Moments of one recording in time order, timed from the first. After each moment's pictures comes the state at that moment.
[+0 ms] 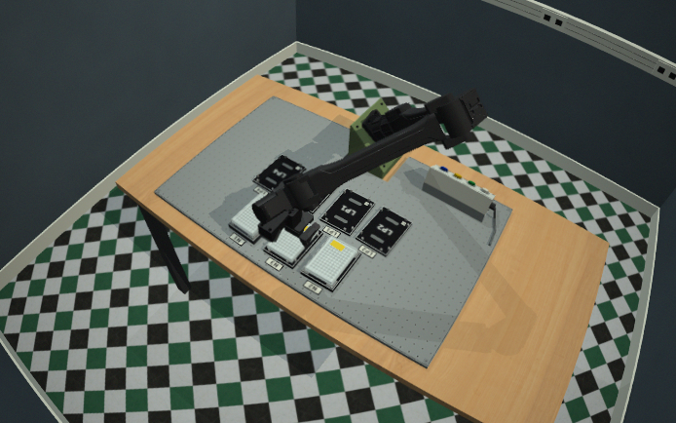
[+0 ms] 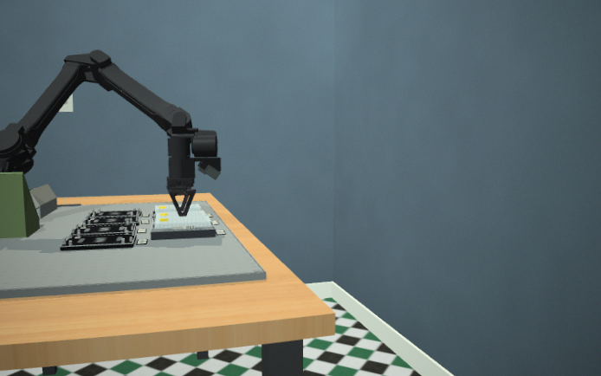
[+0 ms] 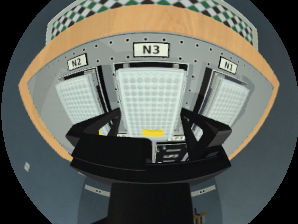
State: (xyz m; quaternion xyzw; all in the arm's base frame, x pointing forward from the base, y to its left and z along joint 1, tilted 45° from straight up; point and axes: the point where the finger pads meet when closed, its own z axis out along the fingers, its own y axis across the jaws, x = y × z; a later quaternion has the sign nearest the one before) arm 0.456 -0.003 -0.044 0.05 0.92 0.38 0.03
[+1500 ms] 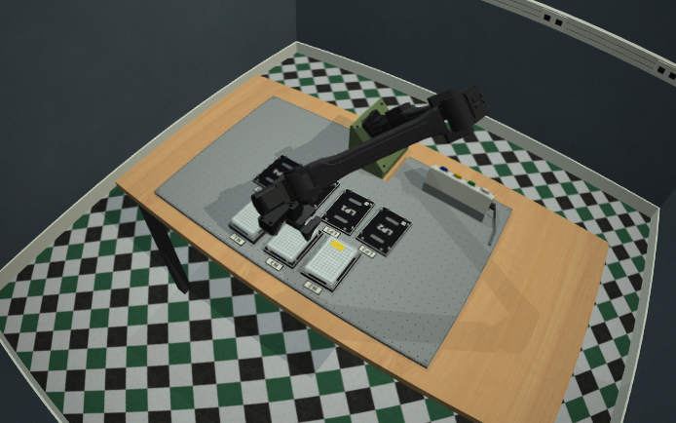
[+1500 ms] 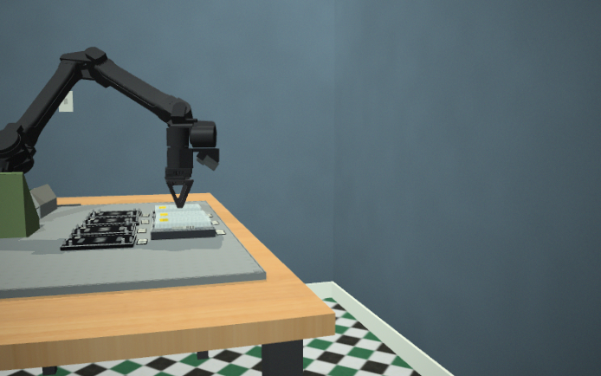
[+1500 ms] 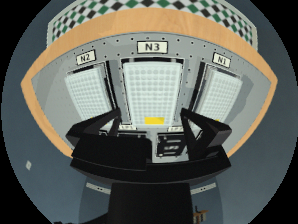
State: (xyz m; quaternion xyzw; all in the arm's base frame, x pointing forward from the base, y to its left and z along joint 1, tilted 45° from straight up) arm 0.449 -0.019 -0.024 0.05 0.92 0.38 0.02
